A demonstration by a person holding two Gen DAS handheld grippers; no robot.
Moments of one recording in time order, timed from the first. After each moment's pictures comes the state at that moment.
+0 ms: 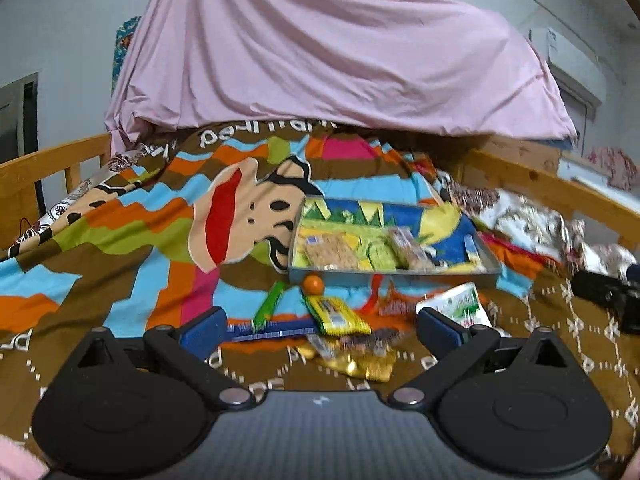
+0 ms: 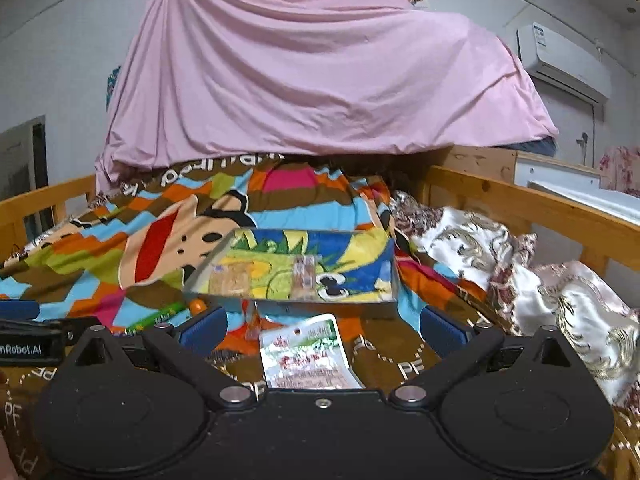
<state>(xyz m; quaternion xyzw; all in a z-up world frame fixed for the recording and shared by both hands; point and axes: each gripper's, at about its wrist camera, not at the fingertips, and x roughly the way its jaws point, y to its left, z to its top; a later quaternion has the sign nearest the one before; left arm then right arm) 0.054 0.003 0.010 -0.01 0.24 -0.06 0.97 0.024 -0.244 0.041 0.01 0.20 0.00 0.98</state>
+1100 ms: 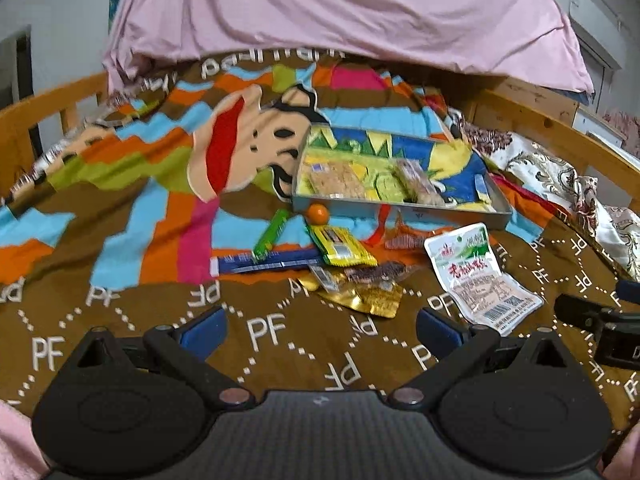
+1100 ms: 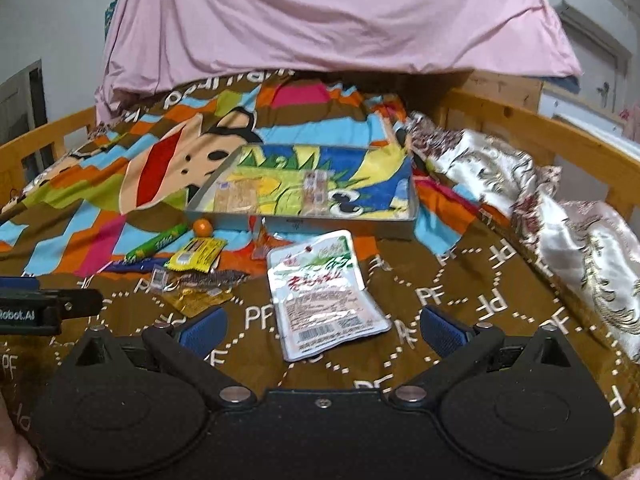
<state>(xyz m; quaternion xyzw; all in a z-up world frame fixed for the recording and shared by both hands) 0.071 0.008 -0.005 -0.03 0.35 -0.05 0.94 0.054 -0.236 0.012 0.00 0.33 0.03 0.95</state>
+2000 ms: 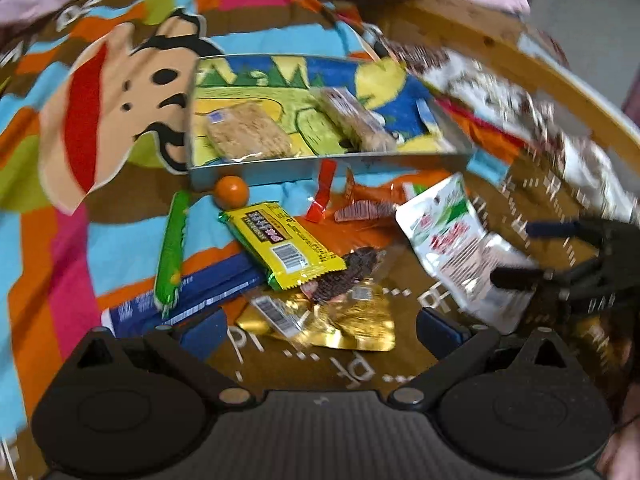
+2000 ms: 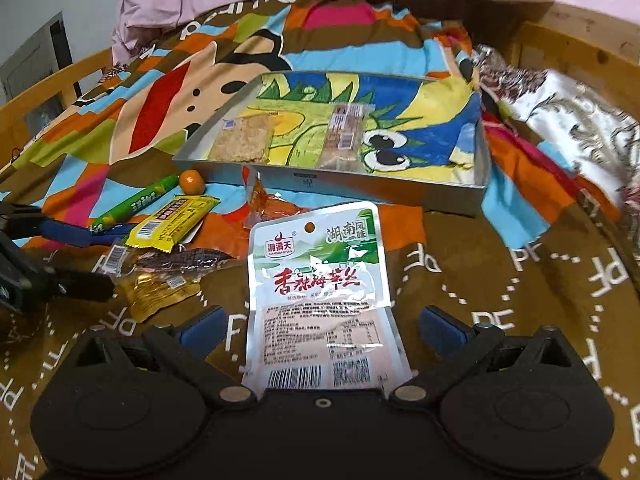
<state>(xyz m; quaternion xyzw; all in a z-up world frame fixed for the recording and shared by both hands) 0.201 0.002 -0.050 0.04 0.44 -0.24 0.86 0.184 -0.259 -0.050 0.00 0.42 0.12 0.90</state>
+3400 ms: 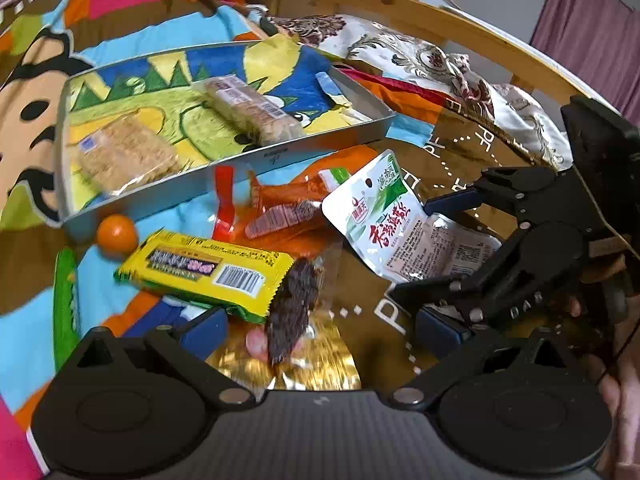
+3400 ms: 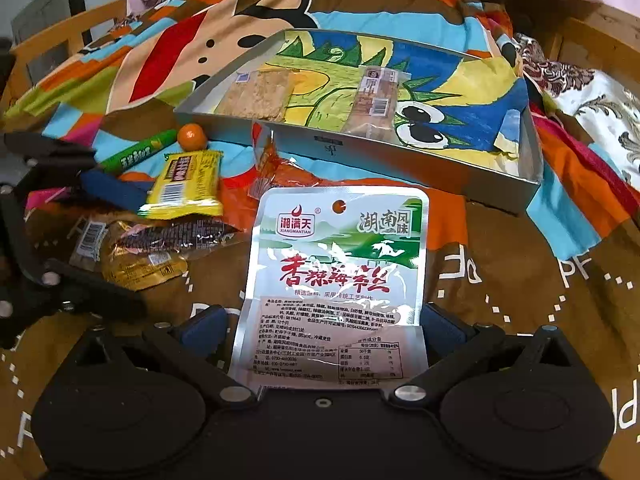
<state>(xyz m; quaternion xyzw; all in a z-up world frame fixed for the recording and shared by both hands) 0.236 -0.035 -0.074 0.08 0.43 -0.39 0.81 0.207 -0.234 -0.077 -0.06 0.44 0.14 0.88</state>
